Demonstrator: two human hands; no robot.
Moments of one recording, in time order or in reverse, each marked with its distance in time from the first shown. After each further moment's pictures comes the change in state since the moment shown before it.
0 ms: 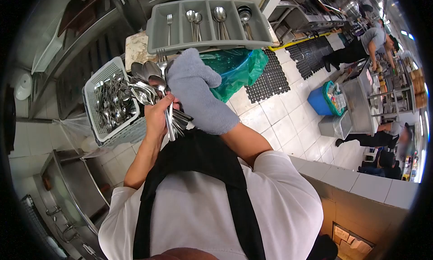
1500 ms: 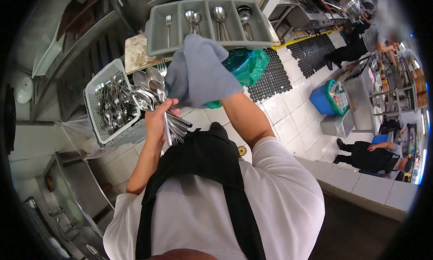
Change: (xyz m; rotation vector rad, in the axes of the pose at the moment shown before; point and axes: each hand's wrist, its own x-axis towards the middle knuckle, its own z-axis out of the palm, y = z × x) left_hand -0.009 0.007 -0.001 0.026 0.077 -0.151; right_hand 0.042 0.064 0.018 0.212 0.027 0.041
